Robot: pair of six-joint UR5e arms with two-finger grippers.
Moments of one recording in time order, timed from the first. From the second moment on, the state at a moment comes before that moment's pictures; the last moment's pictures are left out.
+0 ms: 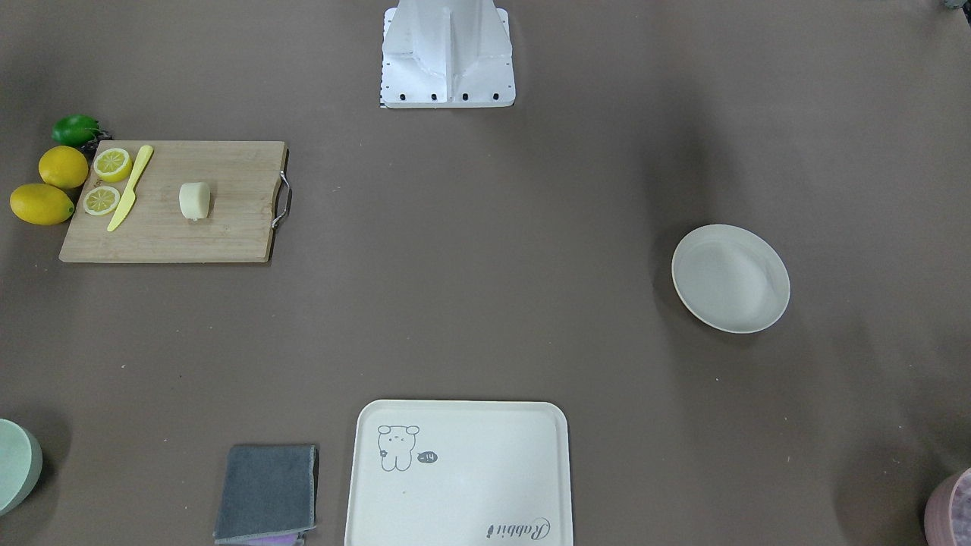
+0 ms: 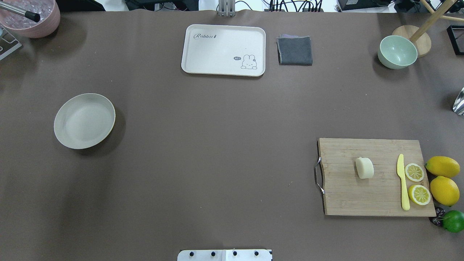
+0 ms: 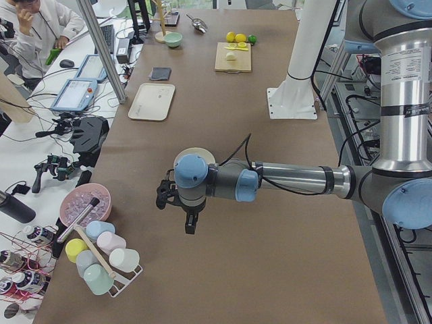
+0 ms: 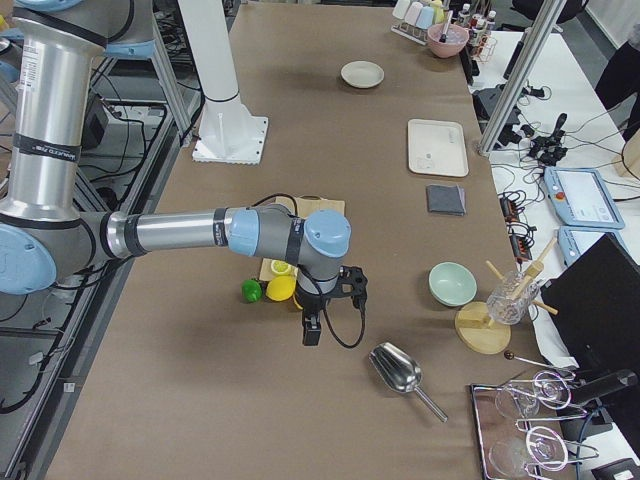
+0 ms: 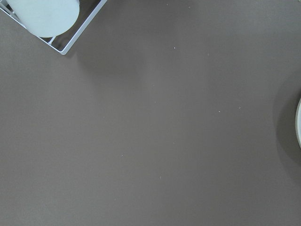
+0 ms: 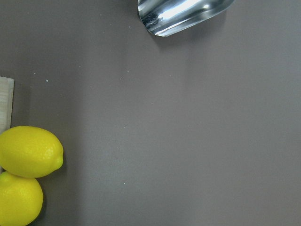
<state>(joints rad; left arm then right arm) -1.57 -1.47 -1.72 -1.63 -2.42 -0.01 1.54 -1.79 1.90 -1.82 2.20 -0.20</state>
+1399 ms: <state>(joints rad) -1.58 -1.47 -1.76 -1.63 -2.42 -0.01 1.54 -1.79 1.91 -1.82 2.19 -0.20</state>
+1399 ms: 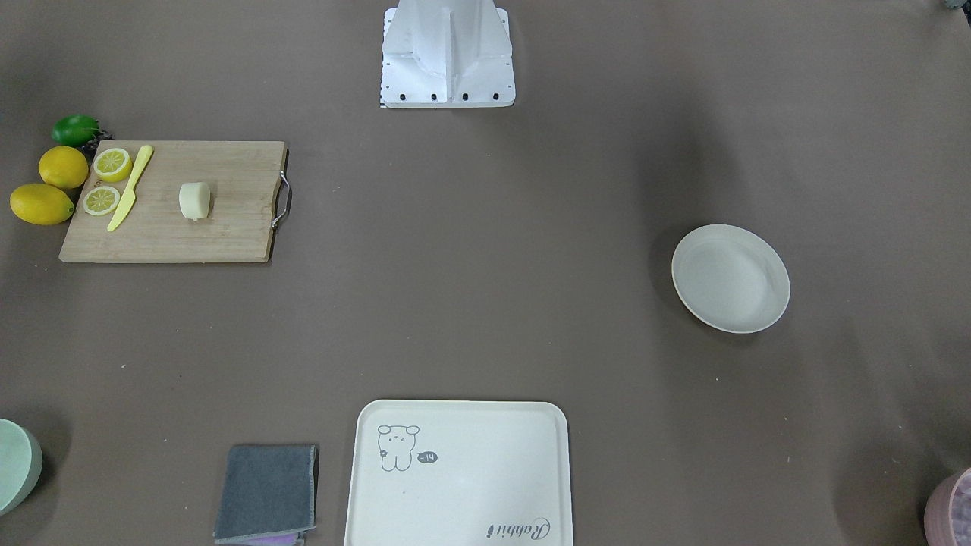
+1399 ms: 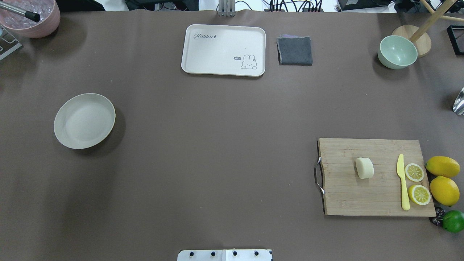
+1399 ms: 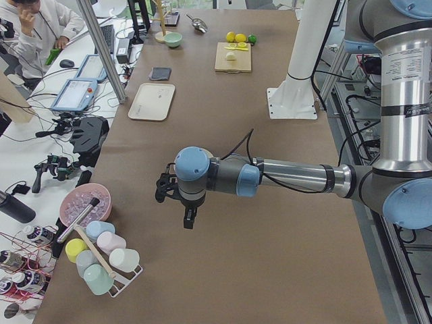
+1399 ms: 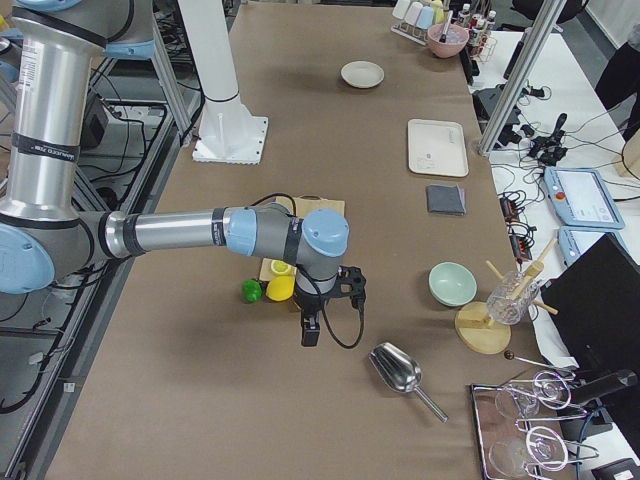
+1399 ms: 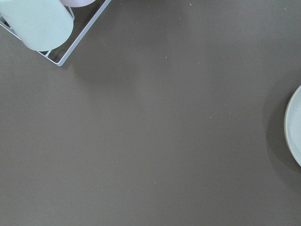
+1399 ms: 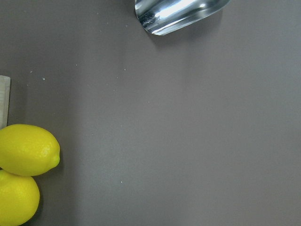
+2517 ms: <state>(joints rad) -1.62 -1.49 -1.83 -1.67 -2.42 -0.01 1.58 -1.77 2.03 -1.56 2.20 -0.19</state>
